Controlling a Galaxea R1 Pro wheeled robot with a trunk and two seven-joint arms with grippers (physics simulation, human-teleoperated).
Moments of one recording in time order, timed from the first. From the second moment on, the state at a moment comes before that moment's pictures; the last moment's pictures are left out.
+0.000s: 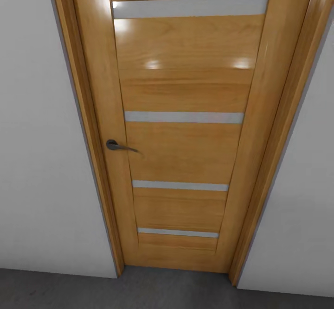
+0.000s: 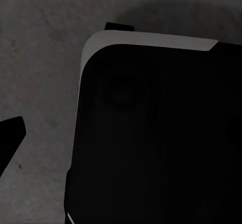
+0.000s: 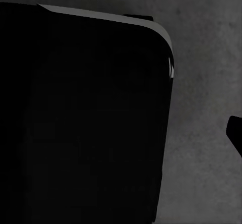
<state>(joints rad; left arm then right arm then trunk) 0.00 0.01 0.01 -0.08 0.14 -0.06 0.01 0.00 0.00 0.07 0.01 0.01 -0.16 0.00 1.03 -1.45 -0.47</state>
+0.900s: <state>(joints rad) 0.00 0.01 0.01 -0.08 0.14 -0.06 0.01 0.00 0.00 0.07 0.01 0.01 -0.16 0.00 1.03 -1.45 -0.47</state>
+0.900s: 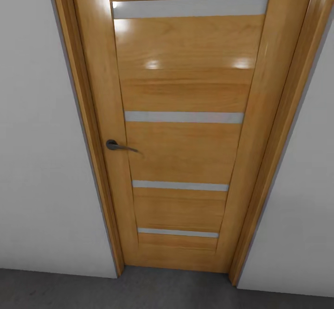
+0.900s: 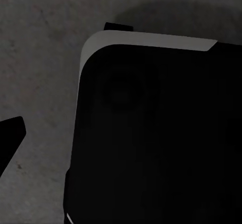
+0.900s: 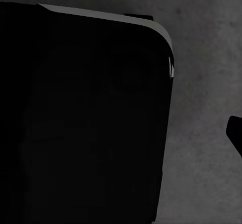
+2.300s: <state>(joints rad) 0.00 0.01 0.01 -0.08 0.14 -0.06 0.01 0.00 -0.18 0.06 -0.15 0.00 -0.15 0.01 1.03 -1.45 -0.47</state>
